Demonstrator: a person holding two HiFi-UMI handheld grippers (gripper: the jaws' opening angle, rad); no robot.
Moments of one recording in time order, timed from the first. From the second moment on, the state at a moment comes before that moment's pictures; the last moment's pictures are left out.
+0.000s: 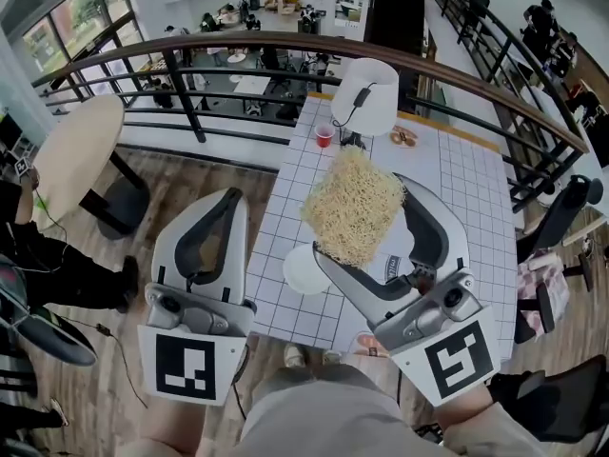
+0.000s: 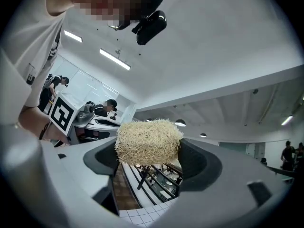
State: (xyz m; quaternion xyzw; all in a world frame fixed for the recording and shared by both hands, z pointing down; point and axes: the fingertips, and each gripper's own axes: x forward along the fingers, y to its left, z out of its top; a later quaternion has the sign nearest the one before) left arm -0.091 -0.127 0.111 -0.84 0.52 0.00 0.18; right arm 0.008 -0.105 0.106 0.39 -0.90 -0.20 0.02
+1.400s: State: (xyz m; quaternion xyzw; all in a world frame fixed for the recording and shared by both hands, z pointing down) left arm -0.073 -0.105 0.180 -0.83 0.53 -0.06 0.16; right arm 0.047 -0.087 0.163 0.42 -0.90 -0.14 0.03
